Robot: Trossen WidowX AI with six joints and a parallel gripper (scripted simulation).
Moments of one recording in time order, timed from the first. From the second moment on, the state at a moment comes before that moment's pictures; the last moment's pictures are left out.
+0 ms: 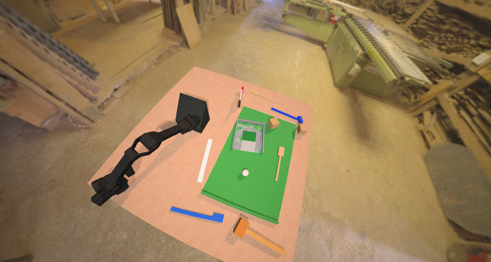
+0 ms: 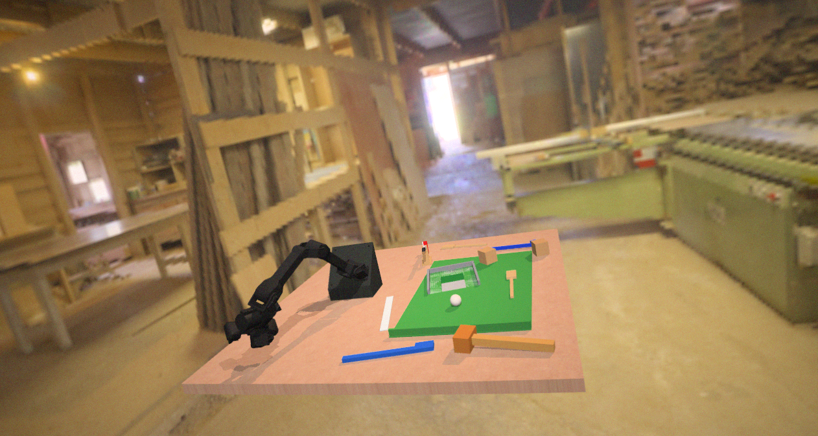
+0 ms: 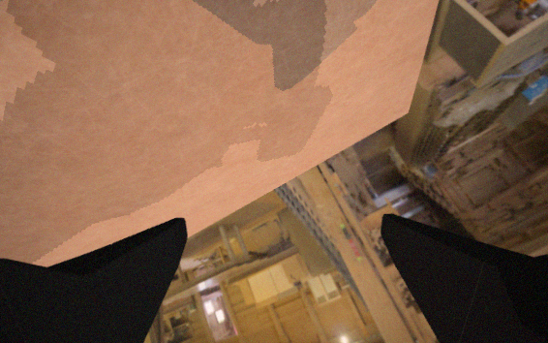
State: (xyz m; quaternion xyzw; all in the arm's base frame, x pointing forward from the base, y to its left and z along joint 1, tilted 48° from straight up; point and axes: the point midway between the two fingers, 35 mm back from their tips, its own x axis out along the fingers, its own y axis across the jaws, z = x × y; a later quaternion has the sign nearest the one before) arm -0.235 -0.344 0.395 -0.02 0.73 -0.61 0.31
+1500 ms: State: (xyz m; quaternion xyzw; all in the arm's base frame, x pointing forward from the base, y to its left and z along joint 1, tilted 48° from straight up) arm 0.294 -0.326 0.351 -0.38 0.50 -0.30 0.72
